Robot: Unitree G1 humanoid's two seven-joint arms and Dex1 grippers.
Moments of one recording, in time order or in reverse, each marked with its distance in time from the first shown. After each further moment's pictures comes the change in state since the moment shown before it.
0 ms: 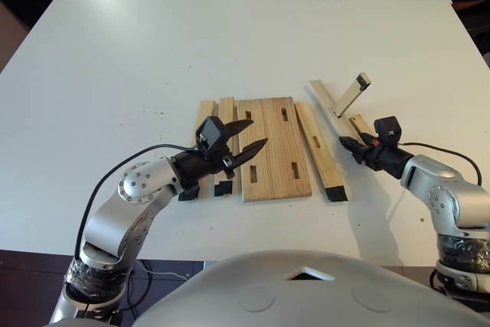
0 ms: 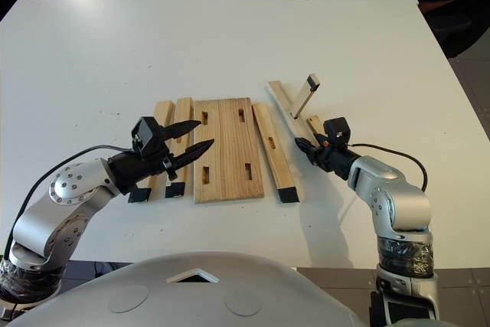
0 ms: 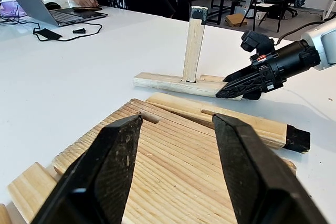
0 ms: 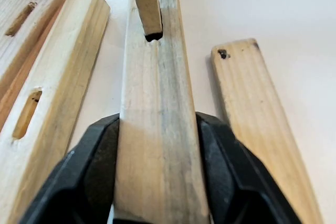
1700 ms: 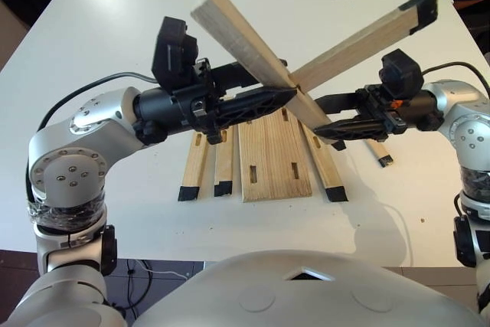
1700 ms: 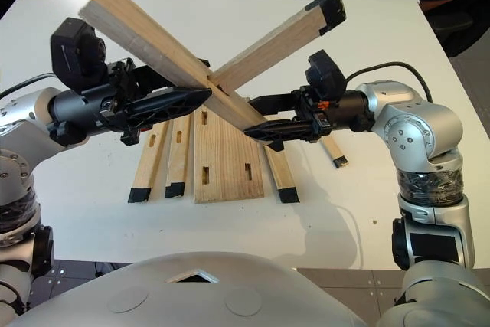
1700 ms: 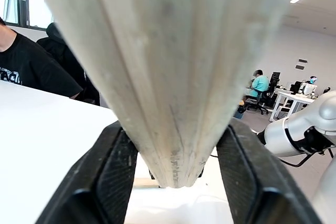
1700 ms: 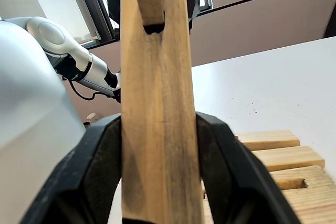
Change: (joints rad) left arm -0.475 0.100 0.231 0.075 -0.884 0.273 -0.017; right arm -0.478 -0.247 0.159 0.085 0.454 -0.132 0.905
